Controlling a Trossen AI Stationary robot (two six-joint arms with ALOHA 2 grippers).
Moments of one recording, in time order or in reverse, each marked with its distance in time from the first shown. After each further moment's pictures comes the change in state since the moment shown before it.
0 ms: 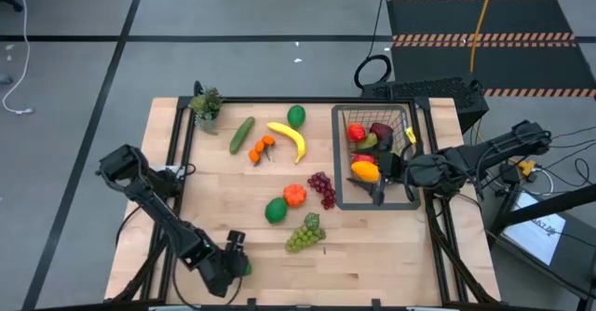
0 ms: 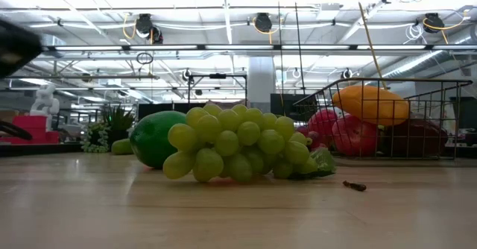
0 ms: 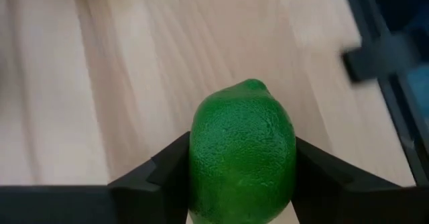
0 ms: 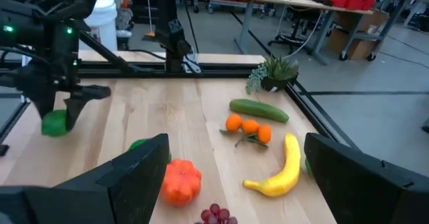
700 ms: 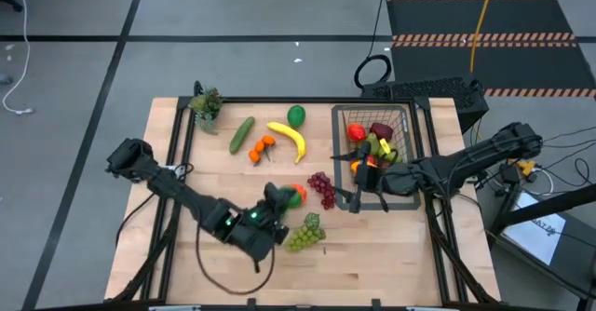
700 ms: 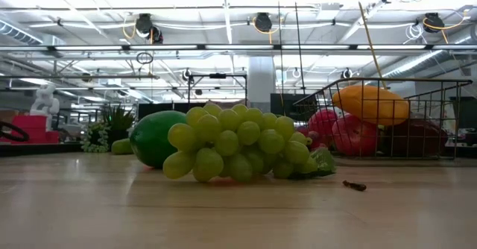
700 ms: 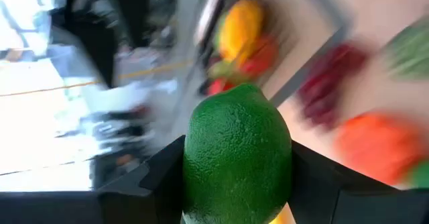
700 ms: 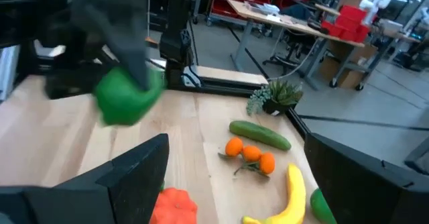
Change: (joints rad) left arm 0.314 -0.002 0.427 -0.129 -0.799 1.230; right arm -0.023 0.214 0.000 0.288 -0.002 -0.165
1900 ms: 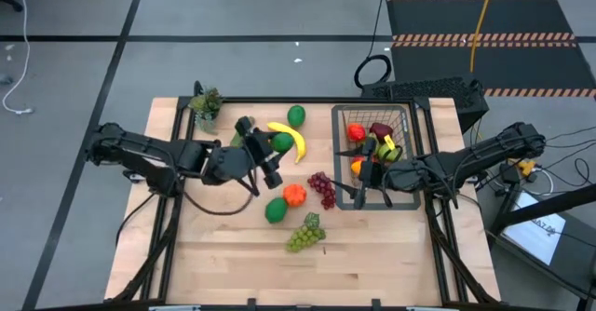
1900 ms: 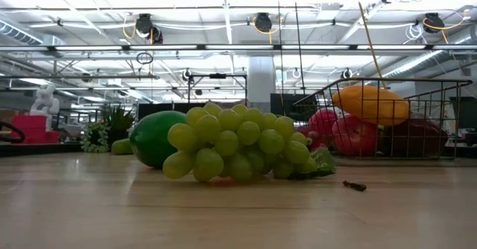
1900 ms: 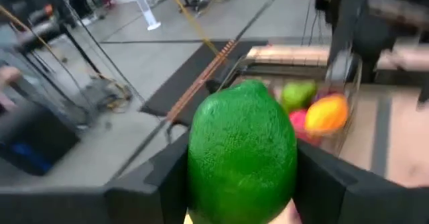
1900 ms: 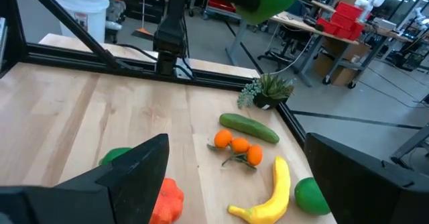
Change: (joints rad) left arm 0.309 -0.300 0.002 0.044 0.241 -0.778; right arm -0.017 -0.051 0.000 -0.080 0.002 -0.018
